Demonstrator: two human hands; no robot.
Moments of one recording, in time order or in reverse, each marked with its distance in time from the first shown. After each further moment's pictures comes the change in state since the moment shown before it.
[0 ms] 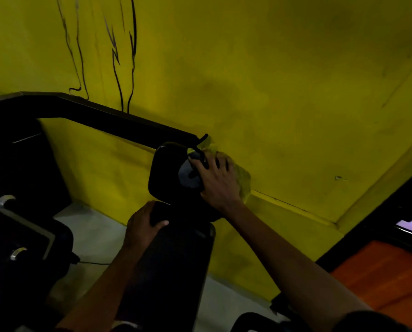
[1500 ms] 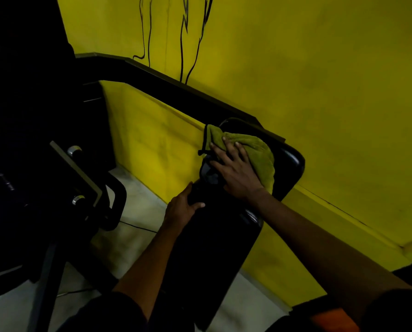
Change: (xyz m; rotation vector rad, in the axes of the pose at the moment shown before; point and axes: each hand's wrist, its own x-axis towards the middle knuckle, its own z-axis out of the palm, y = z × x) left_hand -0.021 -0.017 -0.004 -0.202 -0.070 -0.364; right_hand 0.021 -0.073 0.054 -0.017 -0.049 -0.504
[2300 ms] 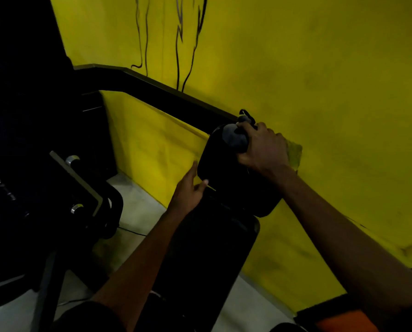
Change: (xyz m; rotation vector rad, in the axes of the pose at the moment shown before) left_hand 0.008 0.072 -0.024 -0.159 0.069 0.230; right_hand 0.010 0.074 -0.067 0.253 -0.024 0.520
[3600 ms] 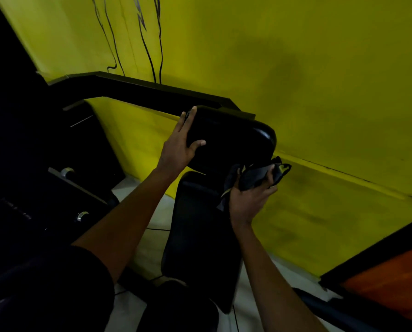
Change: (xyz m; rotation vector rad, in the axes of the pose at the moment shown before) left_hand 0.049 0.076 -0.018 0.371 0.039 0.486; right_hand -0.141 -0.039 0.134 0.782 0.558 0.916
